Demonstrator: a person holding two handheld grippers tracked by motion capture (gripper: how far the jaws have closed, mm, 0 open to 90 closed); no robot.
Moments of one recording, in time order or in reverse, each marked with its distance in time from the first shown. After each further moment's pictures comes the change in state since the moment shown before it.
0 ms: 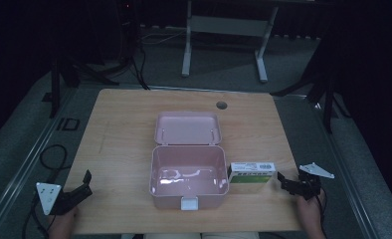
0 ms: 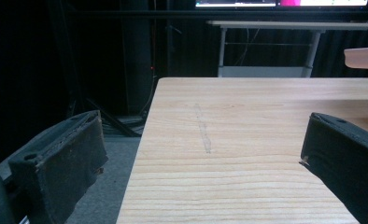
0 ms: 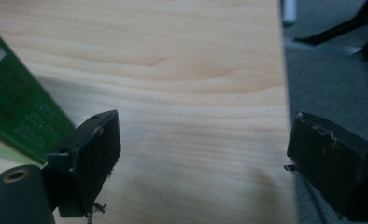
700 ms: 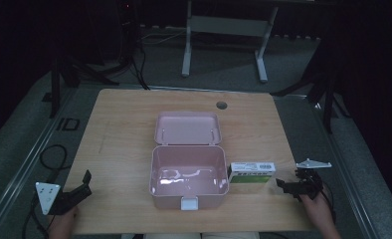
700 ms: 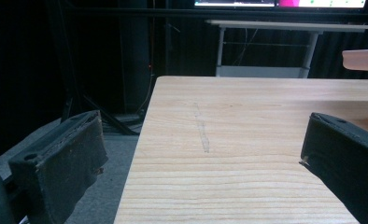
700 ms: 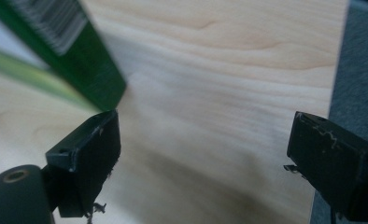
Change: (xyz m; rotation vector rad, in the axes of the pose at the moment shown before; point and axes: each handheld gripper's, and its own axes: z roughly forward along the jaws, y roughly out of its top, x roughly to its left) left arm 0.002 0.000 0.000 0.004 -0.005 -0.010; right arm 0.004 0.026 -0.016 0.253 0.143 -0.124
